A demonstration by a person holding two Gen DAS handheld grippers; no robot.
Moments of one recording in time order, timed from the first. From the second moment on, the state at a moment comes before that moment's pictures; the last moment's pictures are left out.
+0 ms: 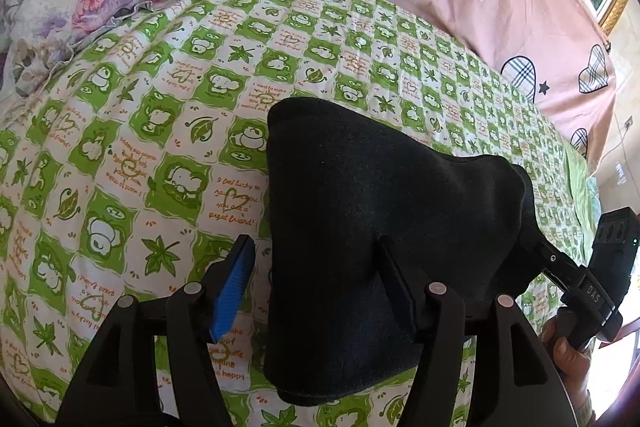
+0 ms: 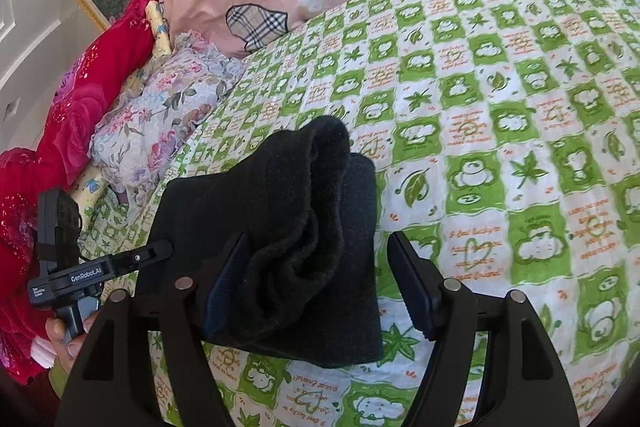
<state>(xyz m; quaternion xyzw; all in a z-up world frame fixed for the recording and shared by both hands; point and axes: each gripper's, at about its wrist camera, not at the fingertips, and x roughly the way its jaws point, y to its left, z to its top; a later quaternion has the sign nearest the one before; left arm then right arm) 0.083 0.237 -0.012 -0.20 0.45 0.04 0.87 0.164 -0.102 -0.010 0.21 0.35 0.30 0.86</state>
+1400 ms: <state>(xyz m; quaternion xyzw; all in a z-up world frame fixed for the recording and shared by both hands) -0.009 0.181 0.025 -0.06 0.41 0.12 0.90 0.051 -0.056 0.036 0.04 0.26 0.30 0.92</state>
